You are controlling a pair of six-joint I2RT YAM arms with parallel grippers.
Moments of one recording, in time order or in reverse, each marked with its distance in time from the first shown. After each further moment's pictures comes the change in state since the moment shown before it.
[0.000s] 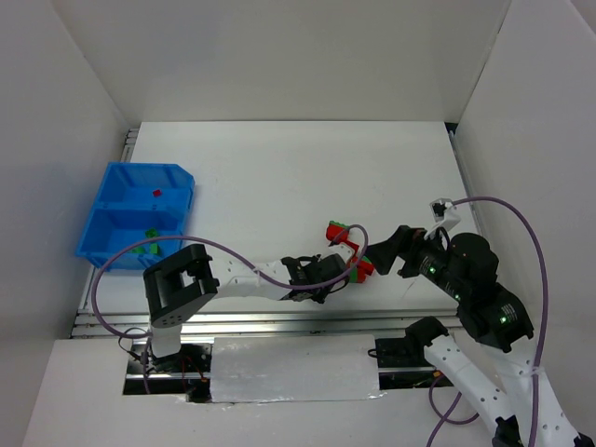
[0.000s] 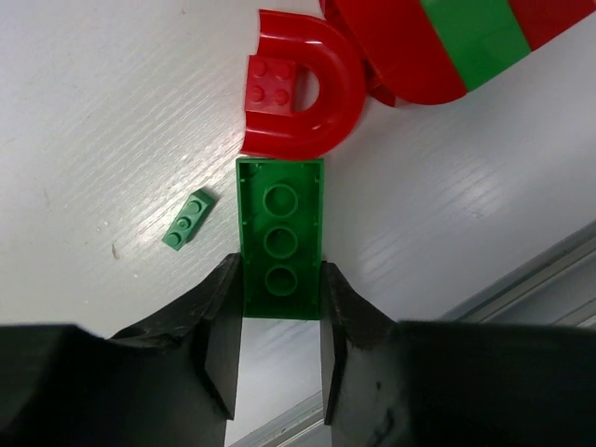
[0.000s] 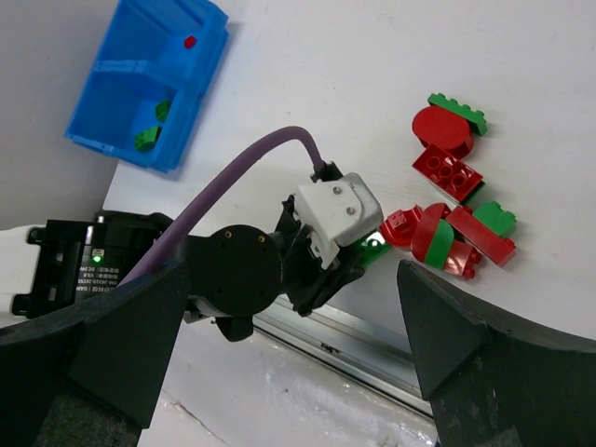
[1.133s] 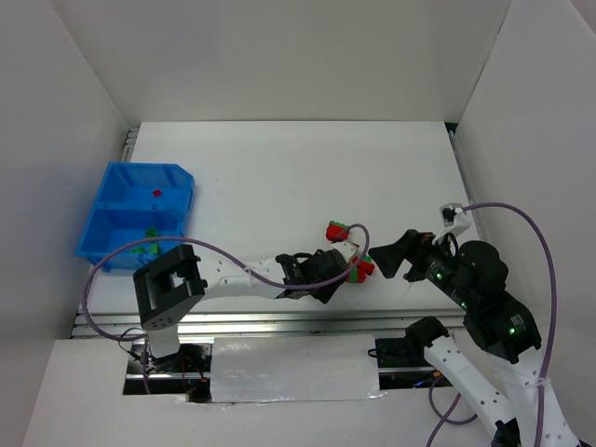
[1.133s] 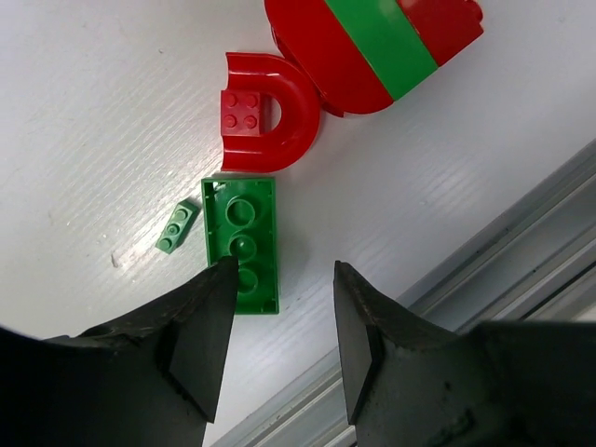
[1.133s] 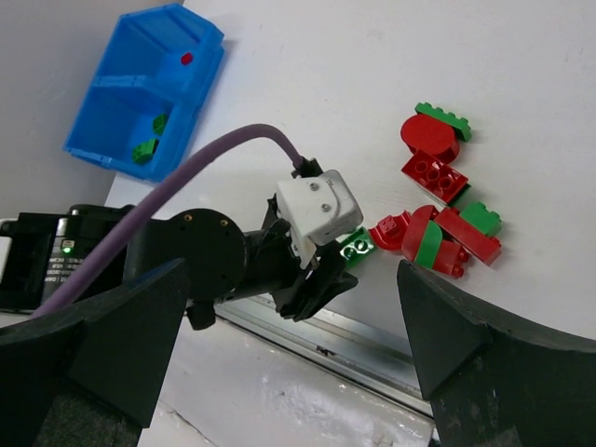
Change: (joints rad) left arm 0.005 -0.050 0.002 0.027 0.066 0.063; right arm 0.000 -0.048 0.017 -0.026 0.036 0.000
